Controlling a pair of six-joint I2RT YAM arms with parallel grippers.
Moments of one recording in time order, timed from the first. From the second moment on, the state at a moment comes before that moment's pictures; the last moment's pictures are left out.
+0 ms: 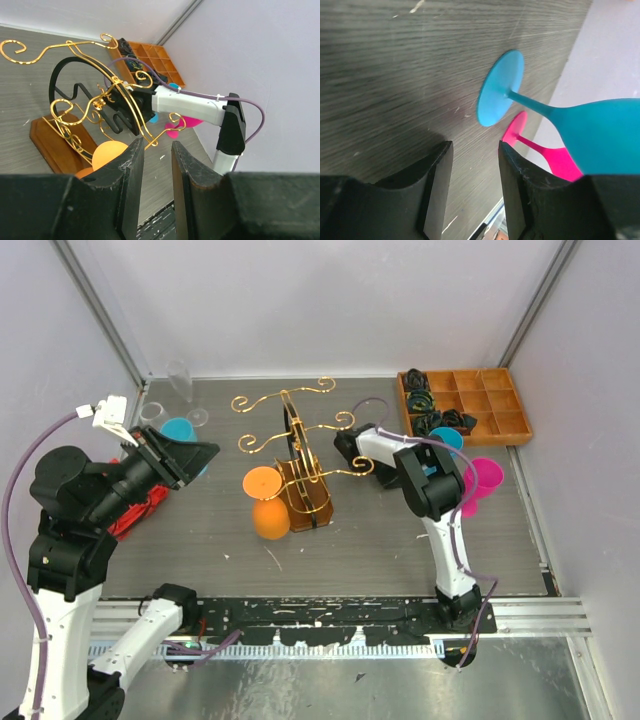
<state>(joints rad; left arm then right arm) -0.26 0.74 1.36 -0.66 0.39 -0.64 0.51 2.27 1.58 -1.06 0.93 0.29</state>
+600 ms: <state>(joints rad) -0.26 0.74 1.36 -0.69 0.38 -0.63 0.46 2.09 1.56 -0.90 0.09 0.21</state>
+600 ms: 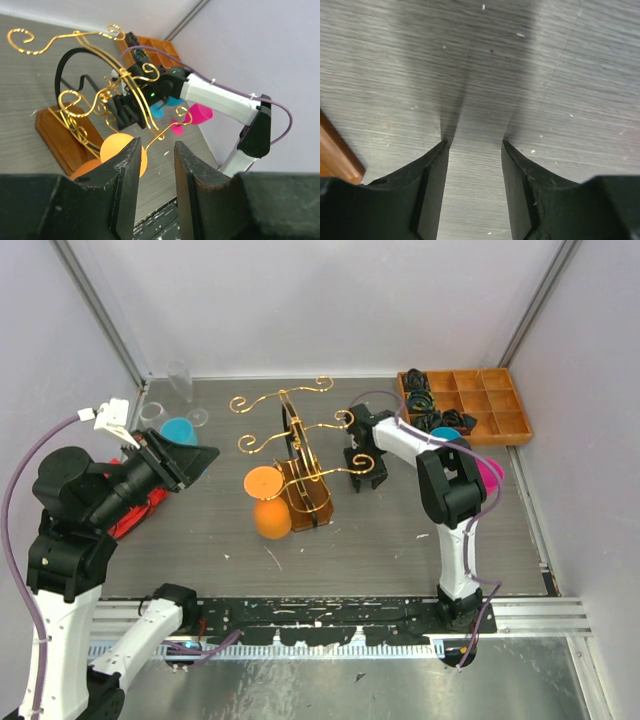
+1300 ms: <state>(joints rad) -0.26 0.87 1.22 -0.93 0.38 -0.63 0.34 2.00 1.50 -0.84 -0.21 0.25</state>
